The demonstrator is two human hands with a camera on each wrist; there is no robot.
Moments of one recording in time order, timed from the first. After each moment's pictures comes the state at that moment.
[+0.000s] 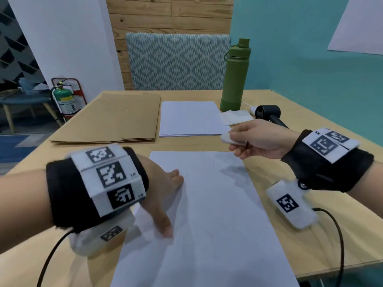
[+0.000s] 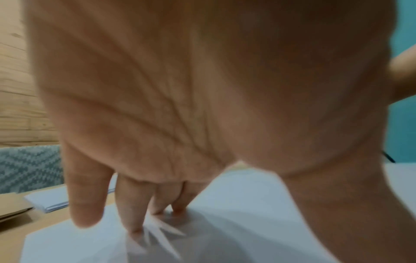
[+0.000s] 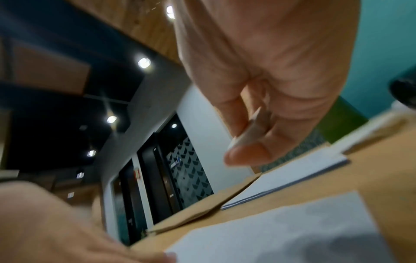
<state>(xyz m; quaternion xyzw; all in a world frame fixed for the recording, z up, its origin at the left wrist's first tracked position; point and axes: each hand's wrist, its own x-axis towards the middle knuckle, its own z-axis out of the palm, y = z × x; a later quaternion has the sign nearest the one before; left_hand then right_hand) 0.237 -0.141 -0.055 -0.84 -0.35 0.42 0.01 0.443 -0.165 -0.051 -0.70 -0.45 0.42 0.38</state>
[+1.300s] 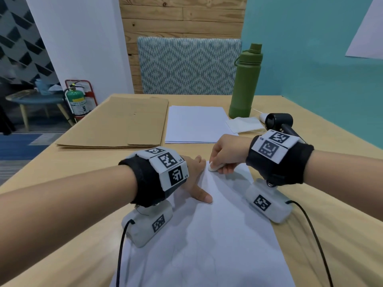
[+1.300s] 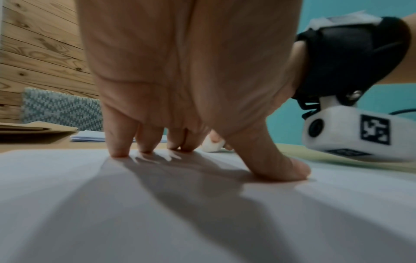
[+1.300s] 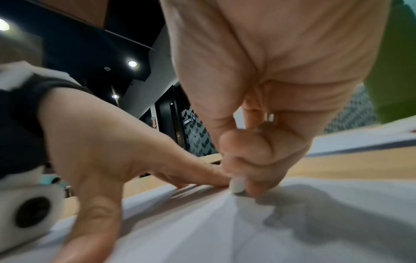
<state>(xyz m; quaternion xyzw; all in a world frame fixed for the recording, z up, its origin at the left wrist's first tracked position) 0.281 -0.088 -0.089 -0.90 -0.38 0.21 -0.06 0.411 -0.112 -0.065 -0.73 -0.60 0.32 0.10</state>
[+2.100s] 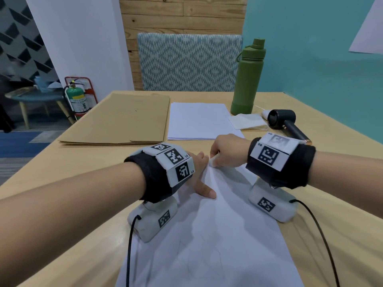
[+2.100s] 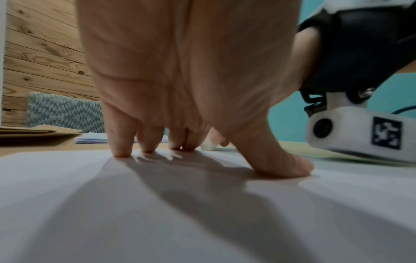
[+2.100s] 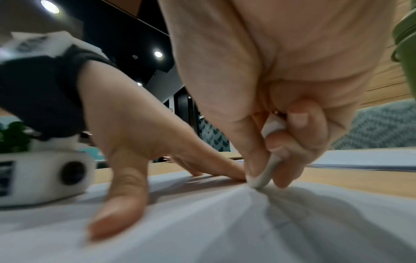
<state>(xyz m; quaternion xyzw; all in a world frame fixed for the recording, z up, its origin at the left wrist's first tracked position) 0.281 -0.088 -0.090 -0.90 -0.37 0.20 -0.06 0.399 -0.111 -0.074 -0.72 -0.68 0.13 0.00</state>
